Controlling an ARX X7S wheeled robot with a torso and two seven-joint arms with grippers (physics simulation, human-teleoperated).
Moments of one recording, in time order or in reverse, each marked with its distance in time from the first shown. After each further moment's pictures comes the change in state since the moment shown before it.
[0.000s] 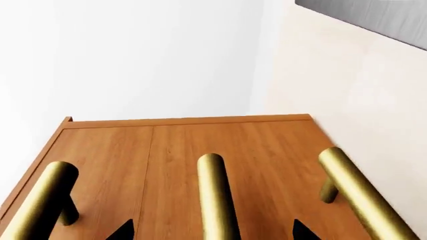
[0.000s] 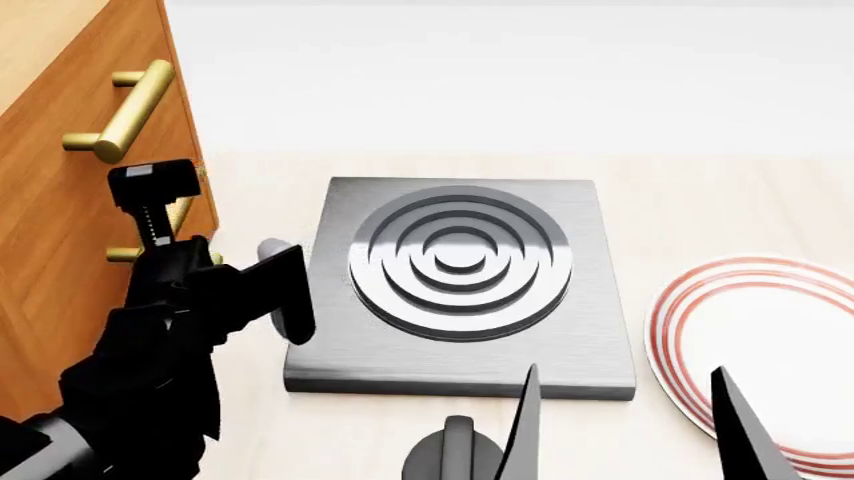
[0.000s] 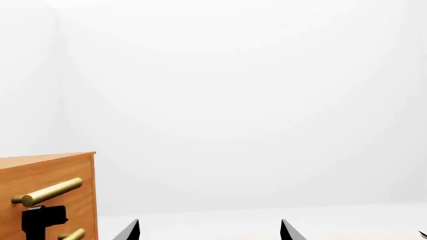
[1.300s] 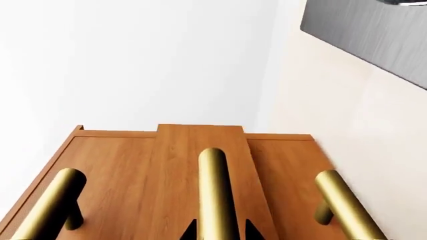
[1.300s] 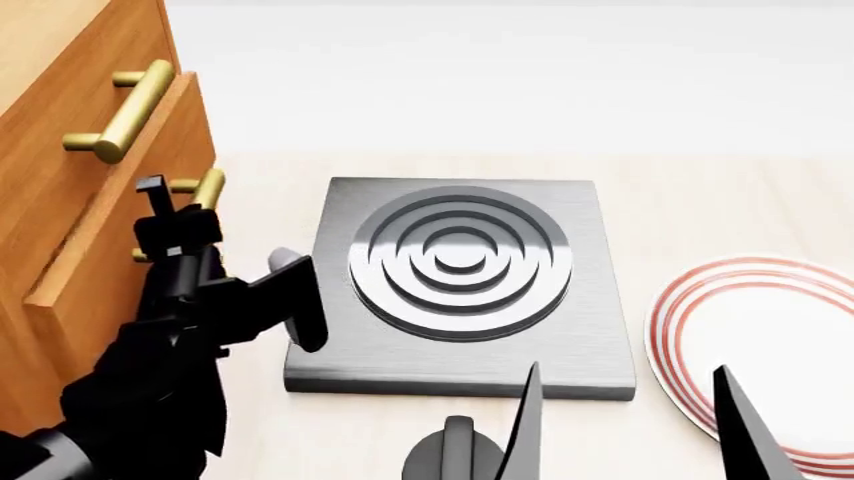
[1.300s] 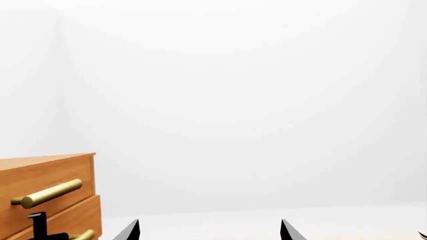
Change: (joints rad) left arm 0.030 -0.008 -0.024 0.020 -0.008 0.054 -0.084; right arm 0.015 0.033 -0.027 0.004 0.010 -0.023 0.035
